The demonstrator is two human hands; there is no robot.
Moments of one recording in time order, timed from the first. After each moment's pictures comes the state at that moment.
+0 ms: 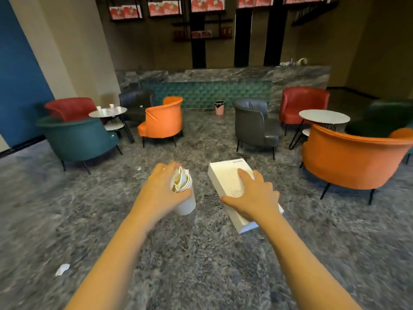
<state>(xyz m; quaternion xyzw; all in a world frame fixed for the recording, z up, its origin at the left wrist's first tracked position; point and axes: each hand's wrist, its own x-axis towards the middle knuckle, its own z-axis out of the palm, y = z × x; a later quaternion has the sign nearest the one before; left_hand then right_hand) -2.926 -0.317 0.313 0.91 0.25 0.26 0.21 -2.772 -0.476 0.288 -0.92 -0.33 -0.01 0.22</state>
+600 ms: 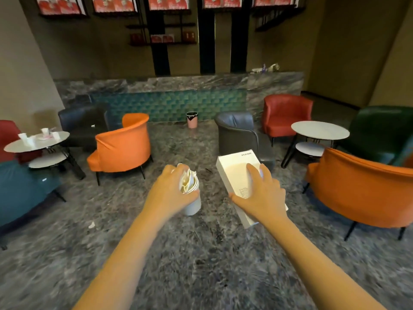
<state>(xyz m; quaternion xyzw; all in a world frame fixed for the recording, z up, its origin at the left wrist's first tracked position) -2.444 0.169 0.310 0.93 0.15 0.24 0.23 -2.325 -0.018 0.279 -0.93 -0.26 -0.12 0.24</state>
